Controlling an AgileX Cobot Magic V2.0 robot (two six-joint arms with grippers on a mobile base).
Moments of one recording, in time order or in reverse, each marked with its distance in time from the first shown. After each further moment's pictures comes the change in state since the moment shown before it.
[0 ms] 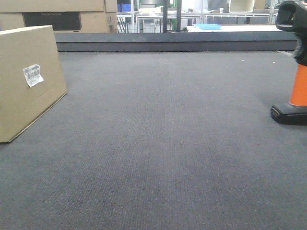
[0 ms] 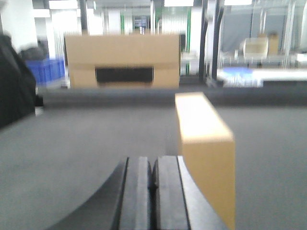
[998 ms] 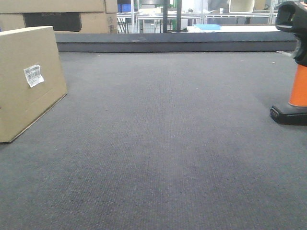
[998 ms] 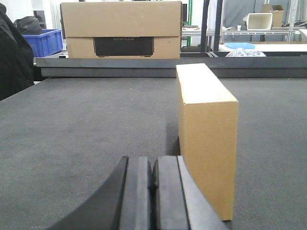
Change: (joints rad) left arm 0.000 0.000 0.000 0.000 0.149 0.000; right arm 0.000 0.000 0.000 -0.004 0.173 0.000
